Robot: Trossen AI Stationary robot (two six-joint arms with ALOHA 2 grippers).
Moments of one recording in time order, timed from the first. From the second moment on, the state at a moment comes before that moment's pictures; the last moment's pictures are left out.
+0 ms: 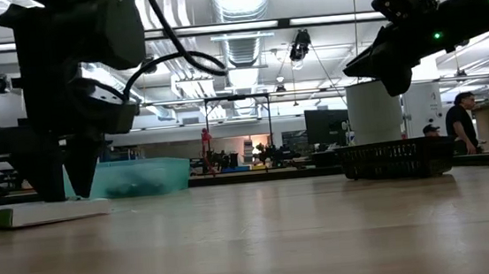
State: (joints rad) left arm -0.28 1.64 0.89 -0.84 -0.21 -0.17; right arm 0.21 1.15 0.27 0.68 0.99 -0.45
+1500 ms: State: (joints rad) left arm -0.37 1.65 1.40 -1.51 -0.04 -0.41; right arm 0.21 1.15 0.27 0.68 0.99 -0.46
